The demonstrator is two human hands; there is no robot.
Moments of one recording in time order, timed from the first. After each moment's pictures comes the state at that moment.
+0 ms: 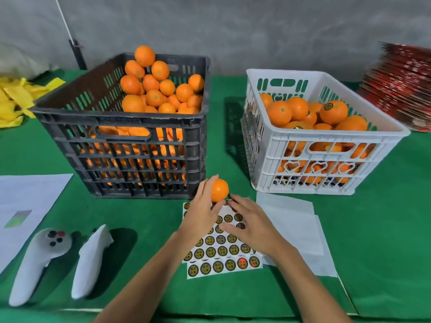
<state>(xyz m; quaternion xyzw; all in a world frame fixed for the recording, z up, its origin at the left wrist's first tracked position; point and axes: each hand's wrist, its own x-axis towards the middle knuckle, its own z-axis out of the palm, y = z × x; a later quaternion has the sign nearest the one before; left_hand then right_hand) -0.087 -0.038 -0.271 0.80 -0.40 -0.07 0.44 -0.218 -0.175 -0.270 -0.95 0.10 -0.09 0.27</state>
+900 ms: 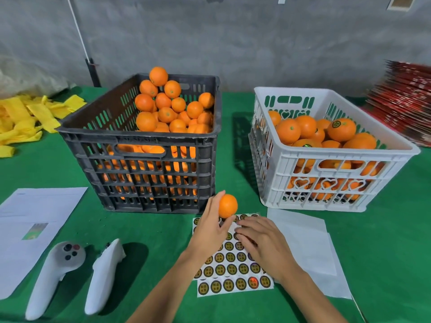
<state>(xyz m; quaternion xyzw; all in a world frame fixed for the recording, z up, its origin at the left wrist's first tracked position) -0.087 -0.031 -0.278 0.78 -0.38 -0.07 0.48 -0.231 -0.163 -0.263 -0.96 0.04 -0.23 0.12</state>
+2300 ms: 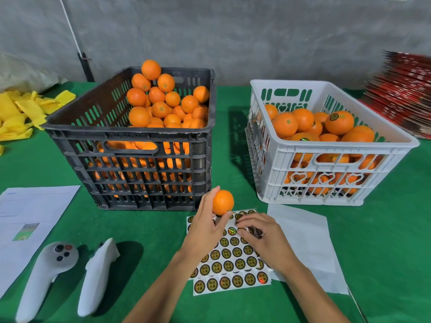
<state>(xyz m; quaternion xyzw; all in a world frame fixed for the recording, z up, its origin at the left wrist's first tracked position) -0.090 -0.025 -0.278 0.77 -0.37 -0.07 0.51 -0.231 -0.169 -0.260 -0.89 0.12 -0.22 0.38</state>
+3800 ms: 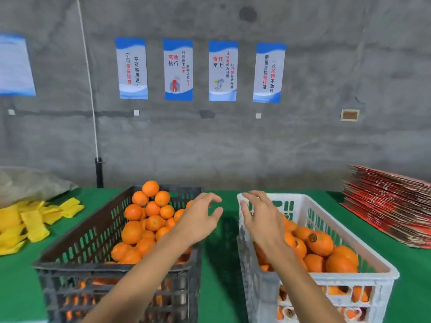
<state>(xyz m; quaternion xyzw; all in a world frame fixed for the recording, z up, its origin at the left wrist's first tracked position) 0.024 -0.130 0.013 0.79 -0.46 0.11 0.40 -0.096 -0.281 0.005 -0.88 0.22 -0.41 0.11</state>
